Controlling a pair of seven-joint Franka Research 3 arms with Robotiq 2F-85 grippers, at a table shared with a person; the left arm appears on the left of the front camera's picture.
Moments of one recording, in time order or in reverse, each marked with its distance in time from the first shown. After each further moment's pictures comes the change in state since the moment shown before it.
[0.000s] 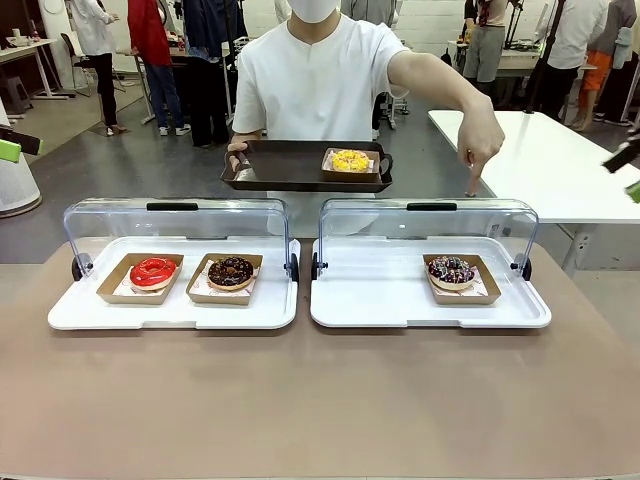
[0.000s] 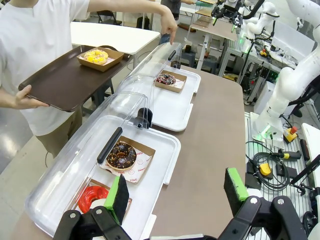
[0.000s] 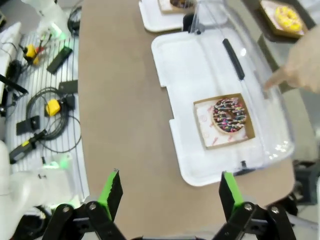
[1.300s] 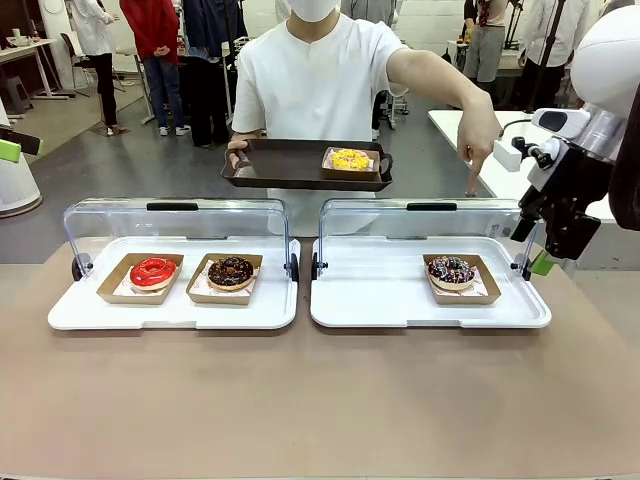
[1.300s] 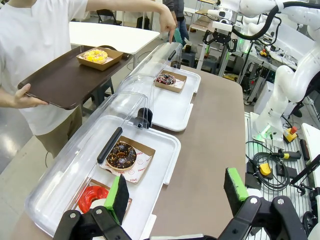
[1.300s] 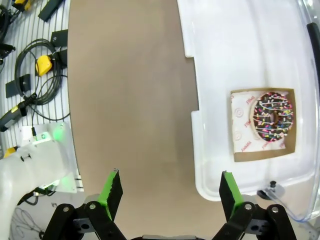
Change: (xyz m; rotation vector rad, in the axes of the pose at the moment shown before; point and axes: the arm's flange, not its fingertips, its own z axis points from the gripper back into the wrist) left arm 0.000 0.000 0.000 0.000 0.000 0.000; right arm 0.046 0.015 -0.141 0.085 0.313 0.104
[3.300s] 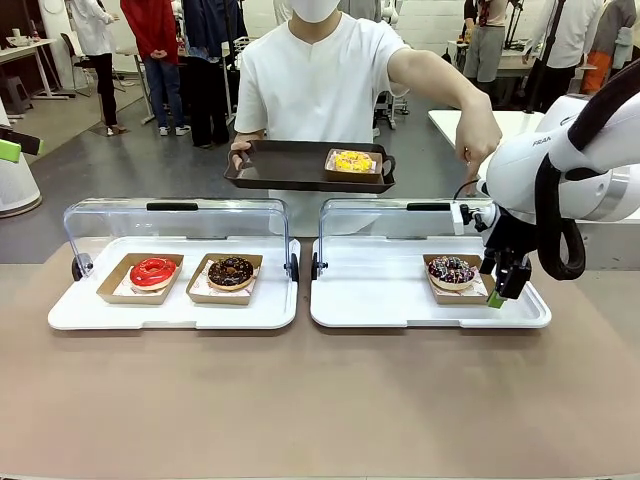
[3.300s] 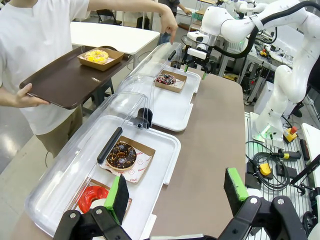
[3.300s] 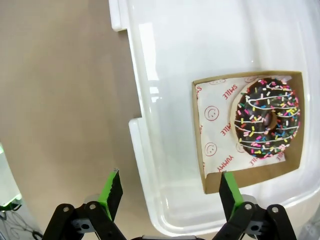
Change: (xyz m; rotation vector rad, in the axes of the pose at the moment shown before) left arm 0.000 0.000 0.000 0.000 0.000 0.000; right arm -0.001 -0.062 -0.125 -0.083 0.120 -0.042
